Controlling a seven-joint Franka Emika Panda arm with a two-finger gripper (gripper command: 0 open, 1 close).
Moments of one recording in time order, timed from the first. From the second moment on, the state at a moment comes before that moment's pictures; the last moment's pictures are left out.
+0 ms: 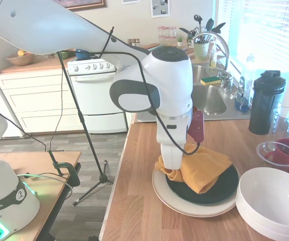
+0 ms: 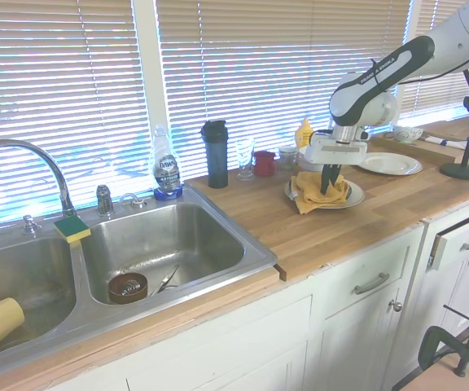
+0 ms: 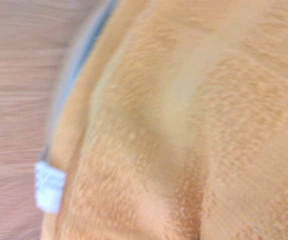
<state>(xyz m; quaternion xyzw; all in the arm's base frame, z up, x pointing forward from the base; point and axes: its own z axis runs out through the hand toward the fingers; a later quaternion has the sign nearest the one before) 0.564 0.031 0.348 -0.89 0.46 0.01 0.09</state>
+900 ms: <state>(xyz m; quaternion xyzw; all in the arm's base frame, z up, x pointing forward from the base) 0.612 -0.001 0.348 -0.88 0.47 0.03 0.08</state>
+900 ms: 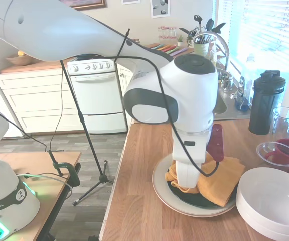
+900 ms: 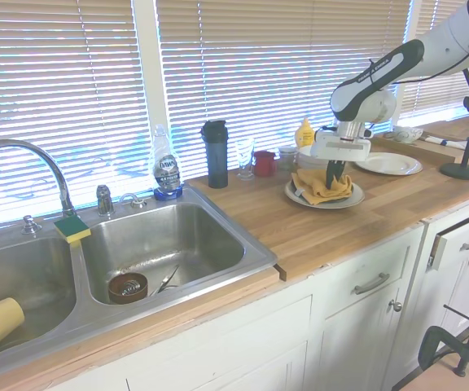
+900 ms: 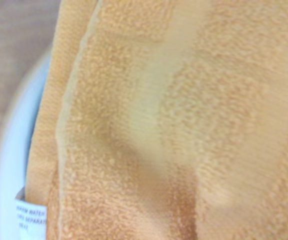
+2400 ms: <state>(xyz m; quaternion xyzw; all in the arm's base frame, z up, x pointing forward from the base) 0.561 0.028 0.343 -0.89 0.46 -0.01 0.07</state>
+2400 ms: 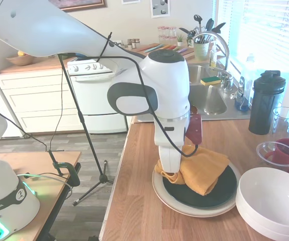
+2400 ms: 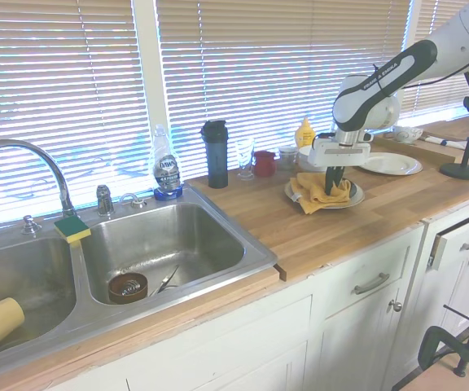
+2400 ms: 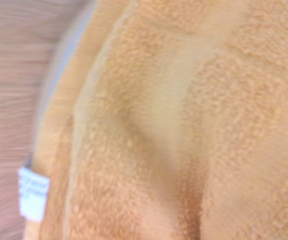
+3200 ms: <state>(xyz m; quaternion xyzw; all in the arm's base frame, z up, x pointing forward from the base) 0.590 0.001 0.374 -0.88 0.47 -0.01 0.08</state>
